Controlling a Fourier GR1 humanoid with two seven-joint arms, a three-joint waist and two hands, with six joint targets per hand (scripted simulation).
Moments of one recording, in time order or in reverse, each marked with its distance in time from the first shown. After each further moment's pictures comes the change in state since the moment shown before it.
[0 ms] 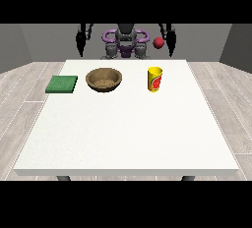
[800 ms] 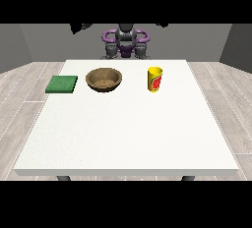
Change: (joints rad) left arm 0.117 -0.061 -0.145 -0.244 0.120 0.024 -0.031; right arm 0.051 -0.018 -0.081 -0.124 -0.097 0.024 -0.001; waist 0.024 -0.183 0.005
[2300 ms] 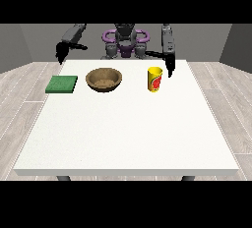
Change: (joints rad) left arm -0.523 0.137 0.301 0.714 -0.097 0.016 -0.503; right arm -0.309 -0.129 -0.133 0.332 -0.069 0.178 -0.294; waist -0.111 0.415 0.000
